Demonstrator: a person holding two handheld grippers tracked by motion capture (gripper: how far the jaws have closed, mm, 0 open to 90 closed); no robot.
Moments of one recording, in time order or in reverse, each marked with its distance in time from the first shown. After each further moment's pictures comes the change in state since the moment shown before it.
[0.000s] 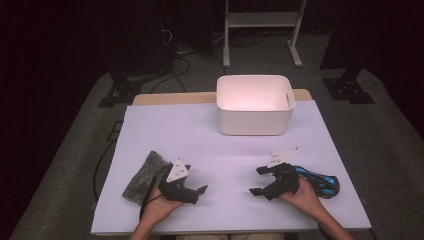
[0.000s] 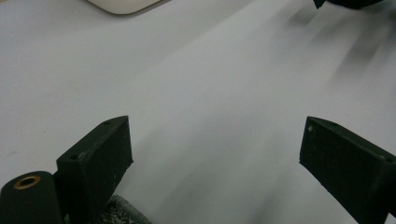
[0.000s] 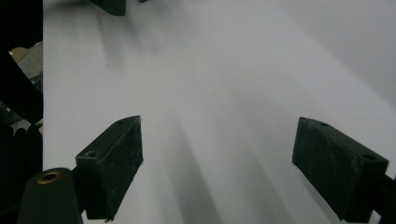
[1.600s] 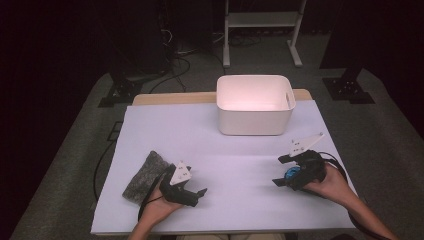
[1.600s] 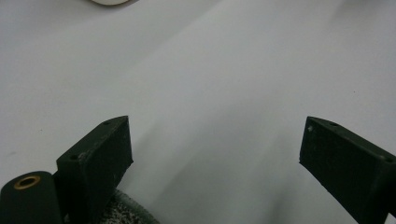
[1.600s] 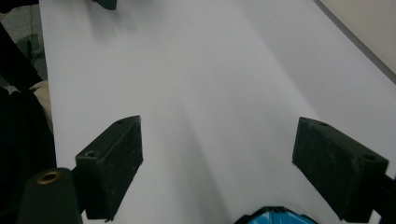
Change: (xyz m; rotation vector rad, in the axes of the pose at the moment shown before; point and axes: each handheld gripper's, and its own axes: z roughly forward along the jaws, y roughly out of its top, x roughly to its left) left arm -0.002 -0.003 0.003 0.049 0.004 0.077; right arm -0.019 0.010 -0.071 0.086 -0.065 -0.072
